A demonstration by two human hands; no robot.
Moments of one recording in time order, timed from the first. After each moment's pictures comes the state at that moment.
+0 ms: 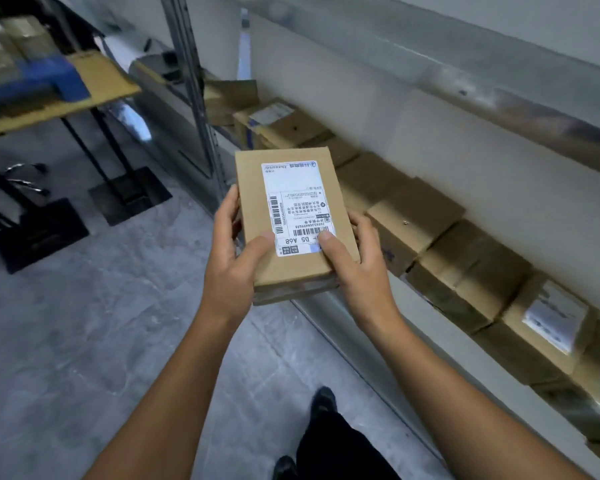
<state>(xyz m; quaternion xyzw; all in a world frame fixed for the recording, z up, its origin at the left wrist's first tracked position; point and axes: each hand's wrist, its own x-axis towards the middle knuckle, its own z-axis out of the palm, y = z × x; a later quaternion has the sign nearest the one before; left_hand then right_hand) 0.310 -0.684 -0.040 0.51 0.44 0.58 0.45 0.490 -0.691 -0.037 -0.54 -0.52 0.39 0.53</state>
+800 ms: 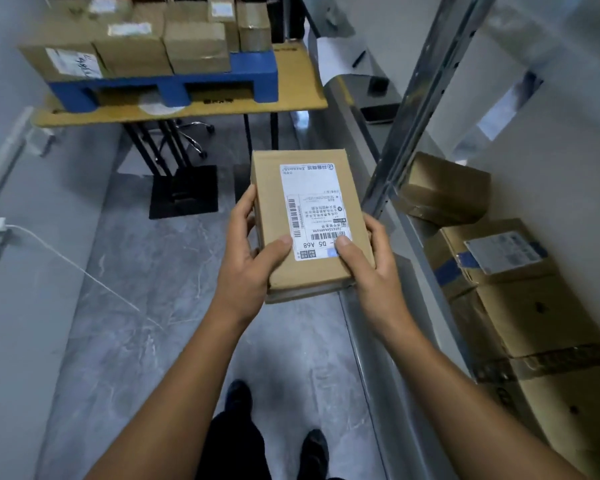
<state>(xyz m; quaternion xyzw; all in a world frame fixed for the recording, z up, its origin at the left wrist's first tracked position) 0.030 -0.384 -0.056 0.38 0.59 0.65 0.29 0.193 -0.295 -0.070 -0.39 -0.60 0.59 0.37</state>
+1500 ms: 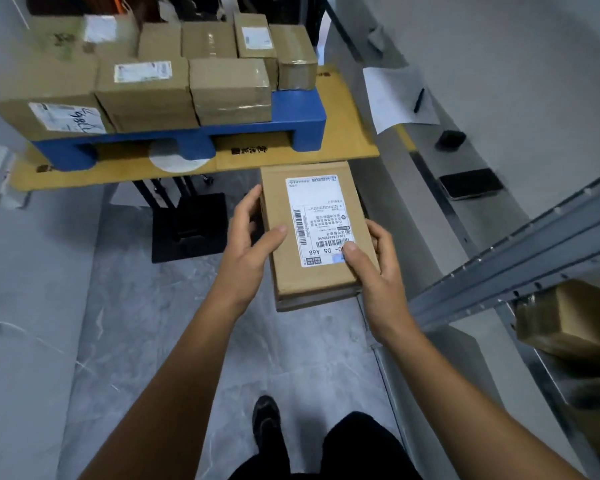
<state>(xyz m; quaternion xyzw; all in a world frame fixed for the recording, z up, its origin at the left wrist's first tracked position) -0.326 -0.175 -0.083 0.34 0.61 0.61 0.37 -0.136 -0.104 -0.090 -0.41 -0.59 0.58 0.38</state>
